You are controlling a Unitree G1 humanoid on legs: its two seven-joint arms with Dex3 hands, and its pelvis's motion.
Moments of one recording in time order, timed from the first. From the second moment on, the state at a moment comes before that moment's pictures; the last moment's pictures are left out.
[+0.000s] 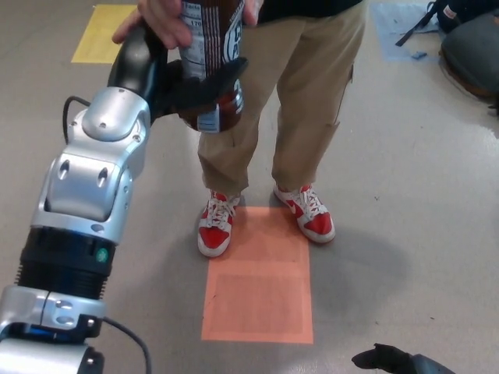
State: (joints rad) left_arm -0.79 0.23 -0.04 0.30 -0.06 0.47 -0.07; right_arm -0.24 -0.19 0.41 1.26 -0.58 -0.50 -0.70
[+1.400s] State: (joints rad) left_arm -0.22 0.56 -0.31 0.37 0.20 0.08 -0.08; right_arm -0.33 -0.18 0.38 1.26 -0.57 -0.50 -0.67
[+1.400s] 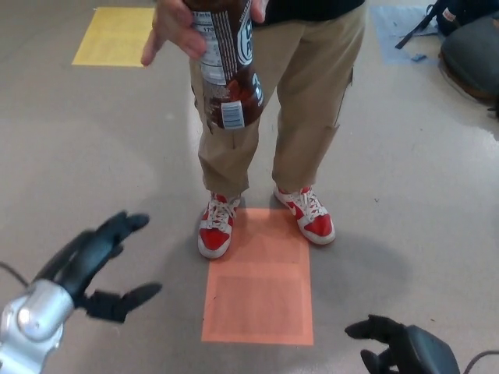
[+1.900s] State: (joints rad) left_arm -0.24 0.51 -0.31 0.82 0.24 -0.16 0.08; right_arm -0.40 -0.18 0.35 1.26 -0.56 -0.50 -0.65
